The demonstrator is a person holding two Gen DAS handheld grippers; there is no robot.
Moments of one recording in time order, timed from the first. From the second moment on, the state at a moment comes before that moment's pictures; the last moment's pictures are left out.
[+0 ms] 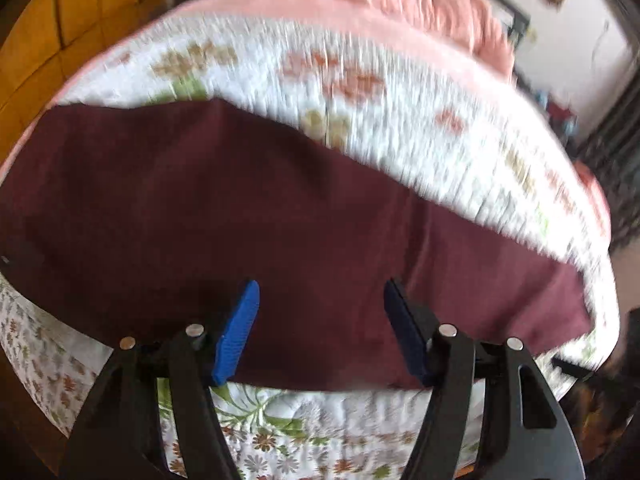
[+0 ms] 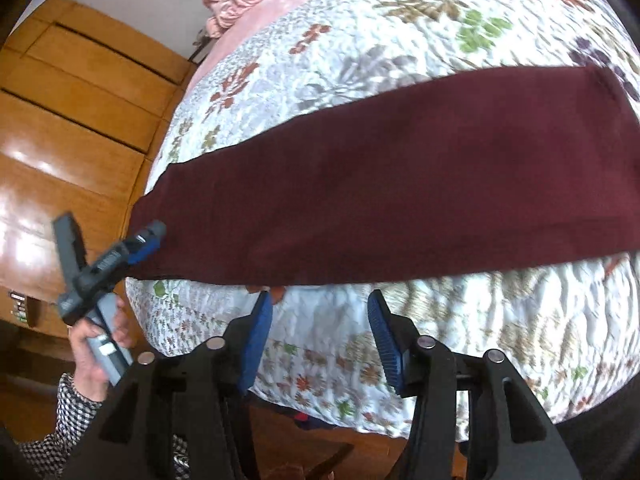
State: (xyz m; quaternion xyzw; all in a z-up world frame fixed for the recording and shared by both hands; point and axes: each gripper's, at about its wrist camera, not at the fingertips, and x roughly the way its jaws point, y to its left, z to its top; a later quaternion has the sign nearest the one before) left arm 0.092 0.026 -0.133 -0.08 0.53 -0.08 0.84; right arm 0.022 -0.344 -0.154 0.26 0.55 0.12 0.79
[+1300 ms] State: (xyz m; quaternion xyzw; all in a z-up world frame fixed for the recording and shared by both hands) left arm 0.074 -0.084 -0.167 0.04 0.50 -0.14 0.86; right arm 0.010 -0.517 -0.175 0.38 0.44 -0.06 0.81
